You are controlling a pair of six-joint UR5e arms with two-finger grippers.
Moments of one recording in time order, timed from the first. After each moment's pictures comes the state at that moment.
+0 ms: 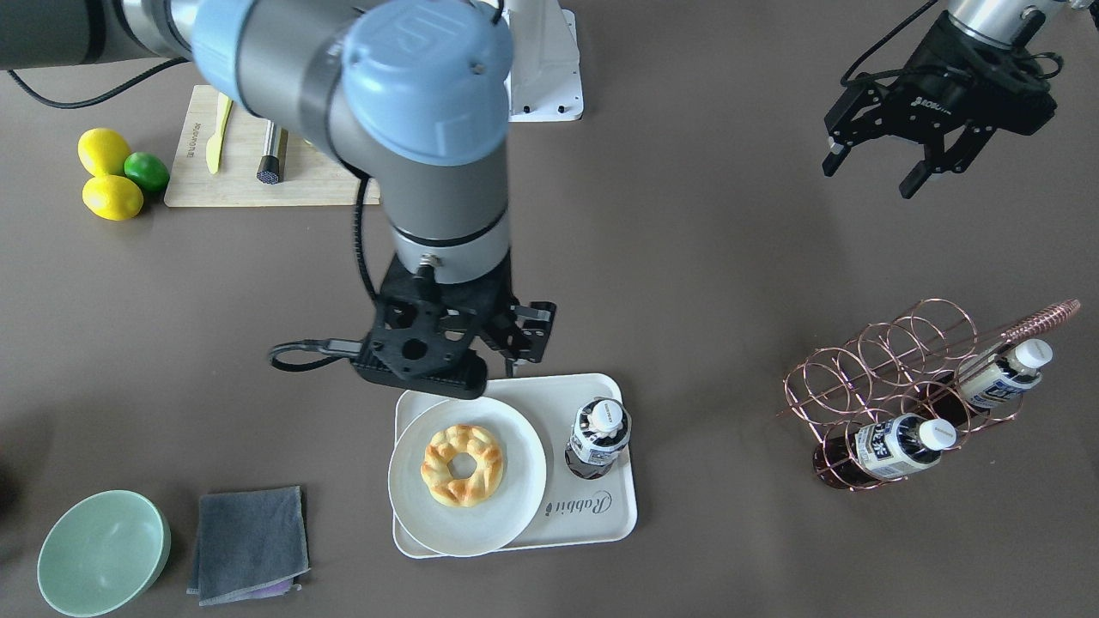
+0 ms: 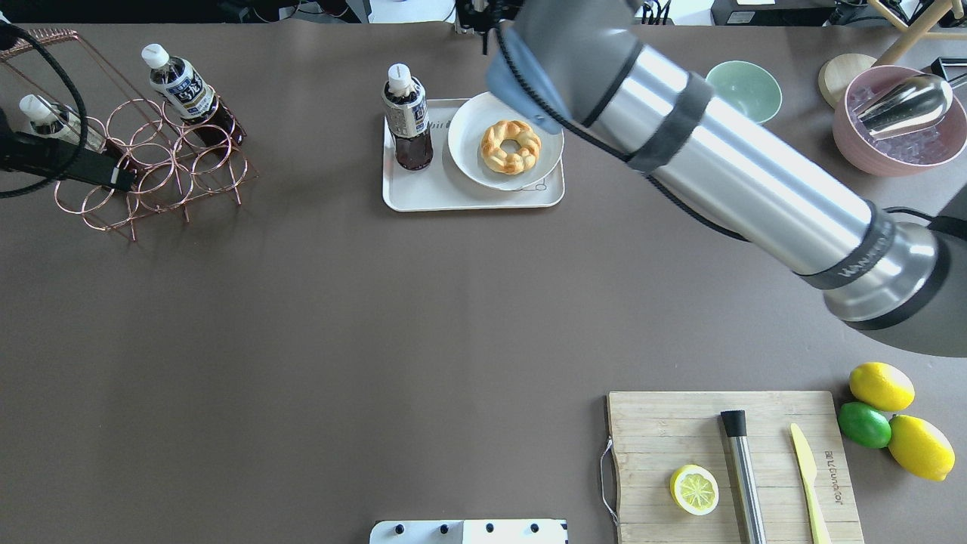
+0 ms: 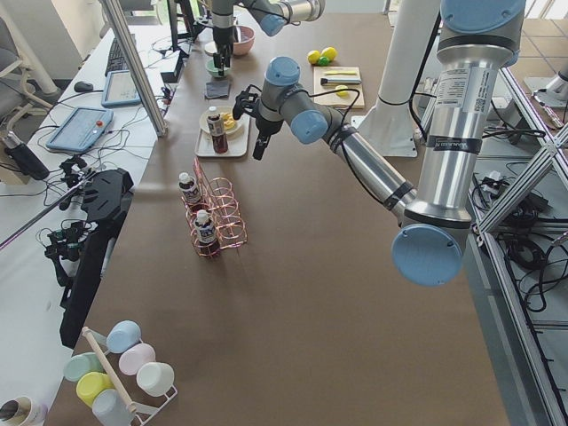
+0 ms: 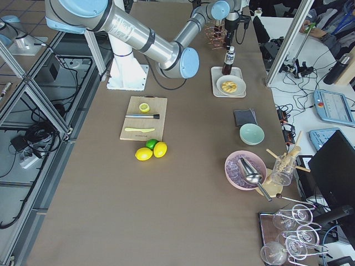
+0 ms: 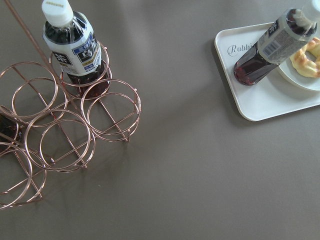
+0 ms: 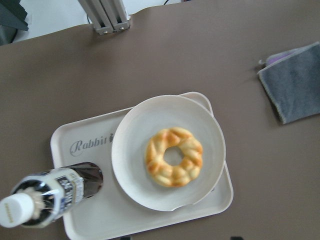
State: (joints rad) left arm -1.06 -1.70 -2.19 -1.71 -2.19 -0.70; right arm 0.89 -0.45 1.33 -1.79 2.06 1.14
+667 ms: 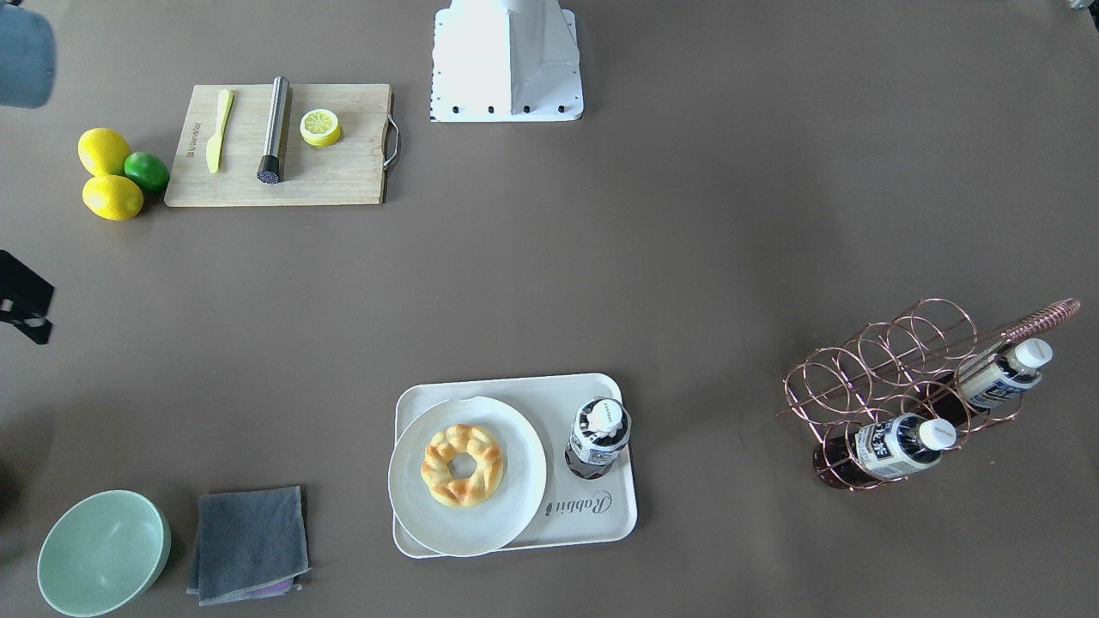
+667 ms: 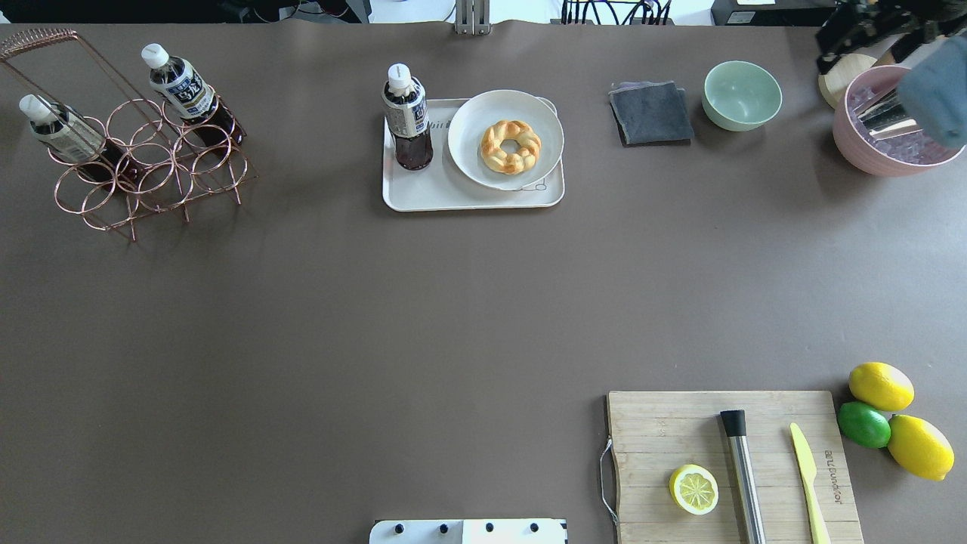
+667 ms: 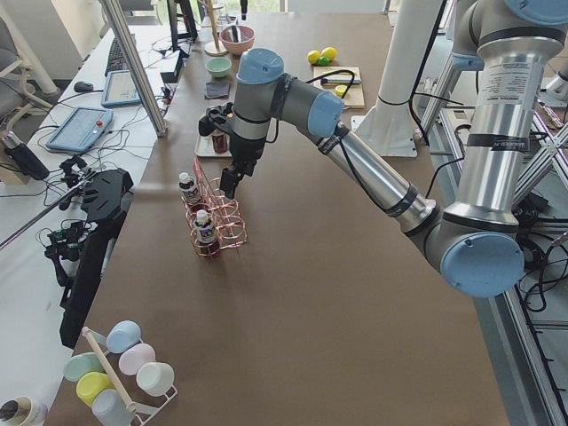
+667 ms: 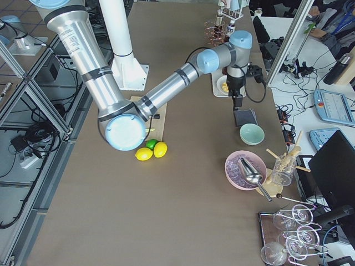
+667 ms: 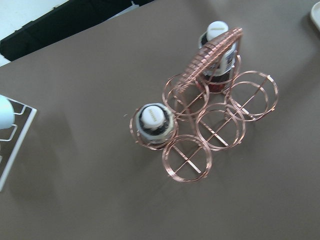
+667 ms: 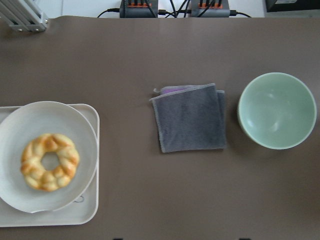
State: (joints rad) left arm -1.52 -1.68 -2.17 -1.24 -2.25 0.10; right arm 1.26 -1.10 1.79 -1.85 2.19 0.35
